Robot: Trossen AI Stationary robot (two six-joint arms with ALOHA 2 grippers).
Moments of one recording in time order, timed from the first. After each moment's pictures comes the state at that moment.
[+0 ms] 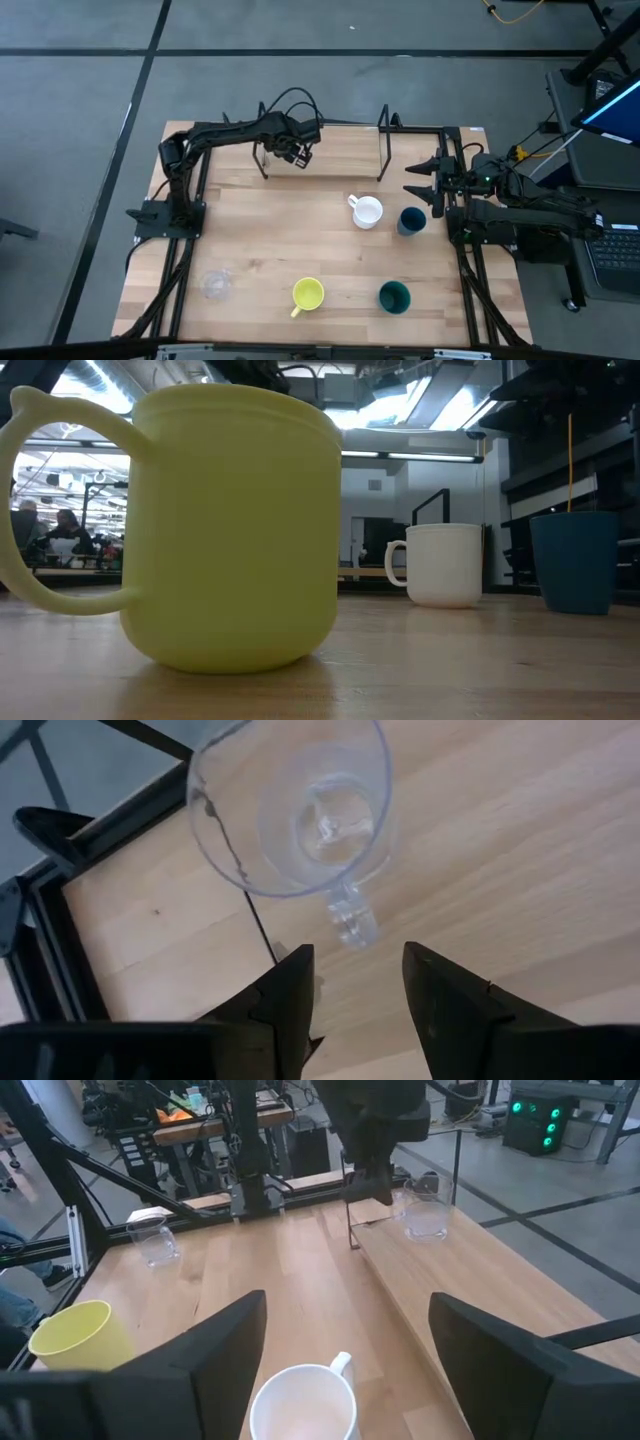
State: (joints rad) left arm 0.41 1.88 1.59 -1.19 -0.41 -0.70; right arm -0.24 0.41 0.51 -0.30 -0.07 0.12
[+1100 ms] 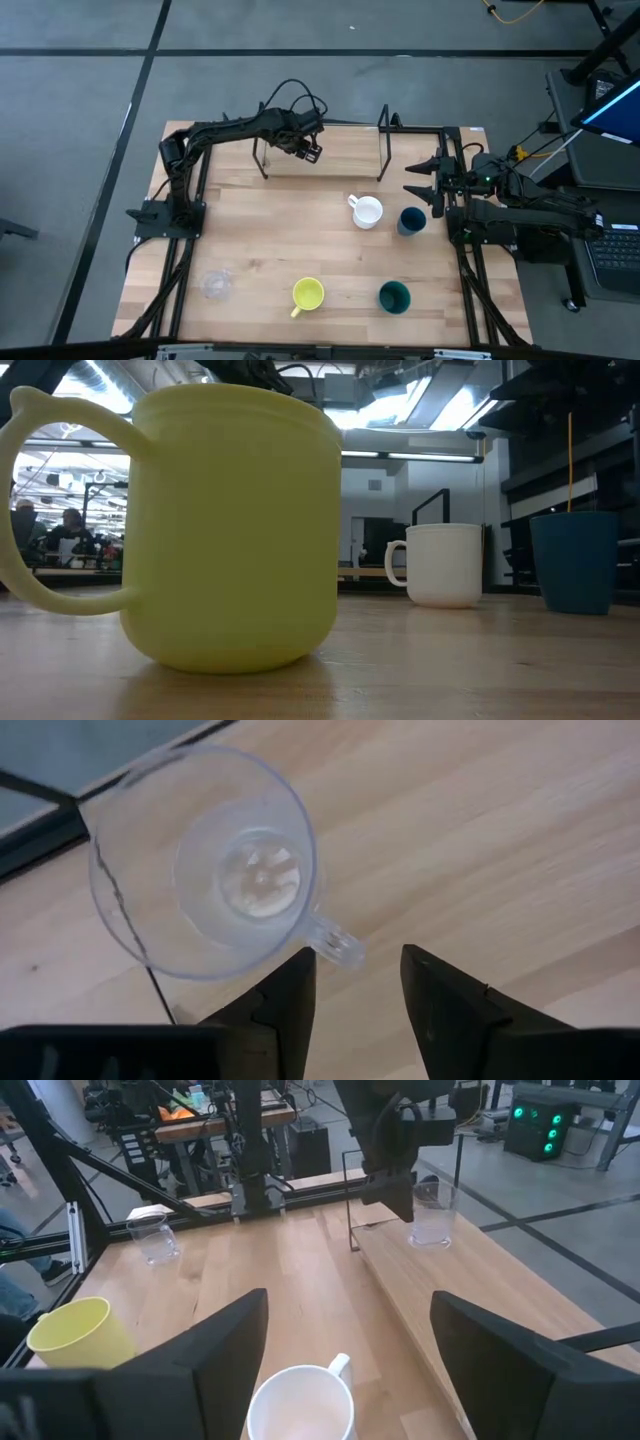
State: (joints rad) left arm 0.46 1.88 1.59 -0.98 -0.26 -0.65; right arm -0.24 0.41 0.51 -0.30 -0.07 0.10
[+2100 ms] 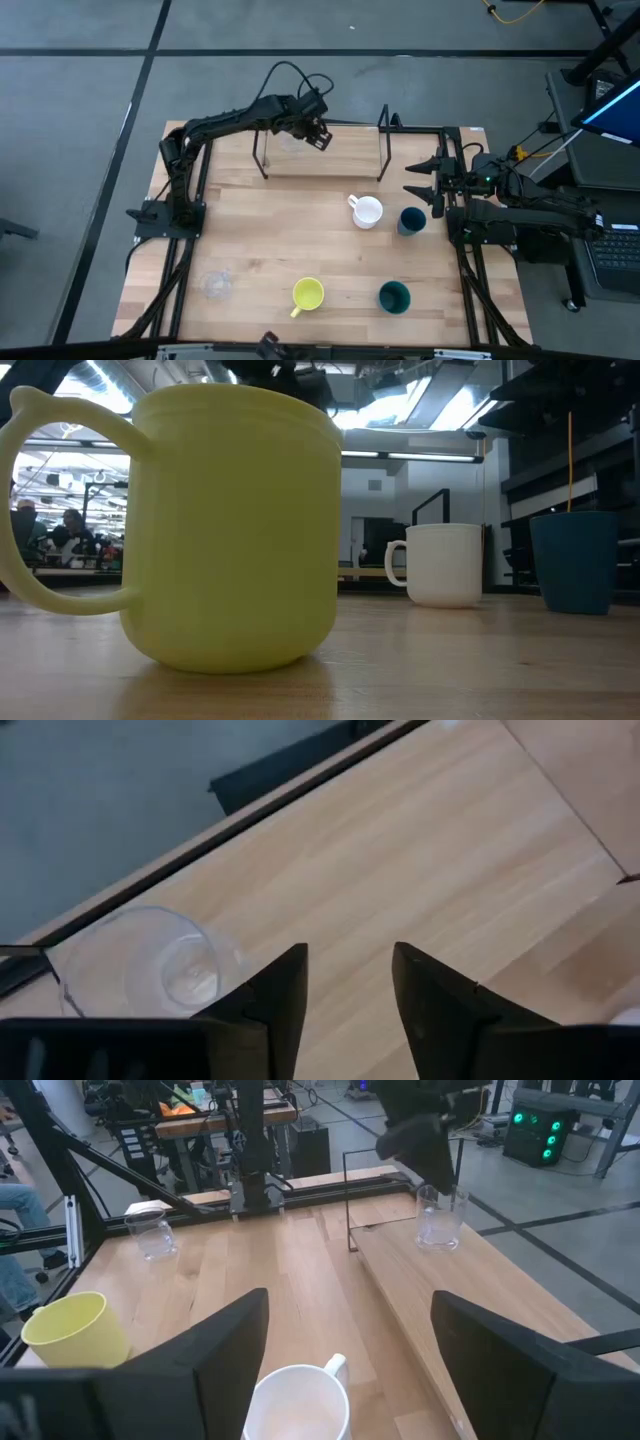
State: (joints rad) left arm 0.49 1.89 1.76 -0.91 -0.20 -0.47; right arm -0.24 0.41 0.51 -0.30 -0.07 0.07
